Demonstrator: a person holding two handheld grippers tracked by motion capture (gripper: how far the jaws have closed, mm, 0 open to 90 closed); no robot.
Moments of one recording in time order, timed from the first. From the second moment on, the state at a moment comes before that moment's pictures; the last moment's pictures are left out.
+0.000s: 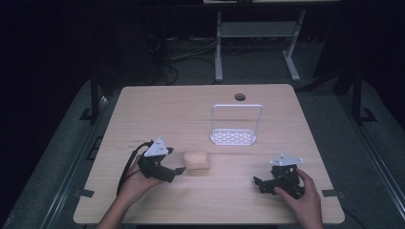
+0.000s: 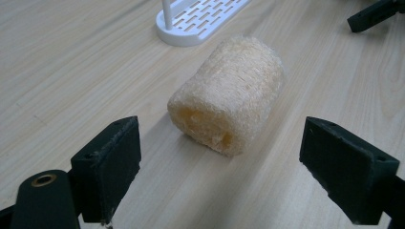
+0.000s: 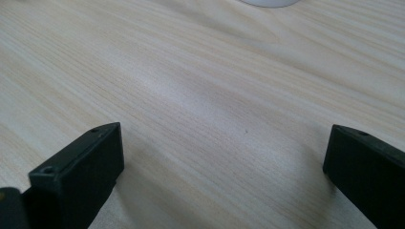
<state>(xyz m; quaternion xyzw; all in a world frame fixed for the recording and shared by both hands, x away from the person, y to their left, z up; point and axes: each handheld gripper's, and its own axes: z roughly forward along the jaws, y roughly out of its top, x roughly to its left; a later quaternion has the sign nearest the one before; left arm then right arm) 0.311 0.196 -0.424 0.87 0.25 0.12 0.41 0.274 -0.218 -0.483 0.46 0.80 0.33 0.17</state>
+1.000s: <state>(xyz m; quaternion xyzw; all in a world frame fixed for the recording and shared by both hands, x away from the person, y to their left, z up) 0.331 0.171 -0.412 0.87 0.22 0.11 0.42 0.274 -0.218 -0.483 0.46 0.80 0.33 0.17</state>
